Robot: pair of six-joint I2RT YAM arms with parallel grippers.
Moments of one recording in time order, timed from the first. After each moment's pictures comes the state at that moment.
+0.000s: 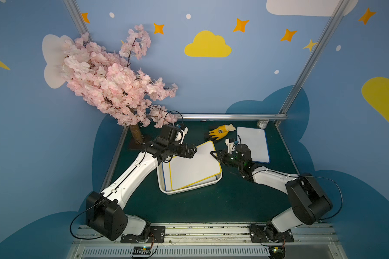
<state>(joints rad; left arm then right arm) -0.42 1.41 1.28 -0.64 0.24 -0.21 0.57 1.57 0.75 0.50 -0.43 1.07</state>
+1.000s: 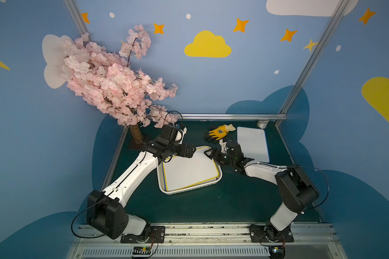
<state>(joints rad) -0.42 1.42 1.28 -0.64 0.20 -0.21 0.59 1.70 0.93 0.22 -0.34 0.91</state>
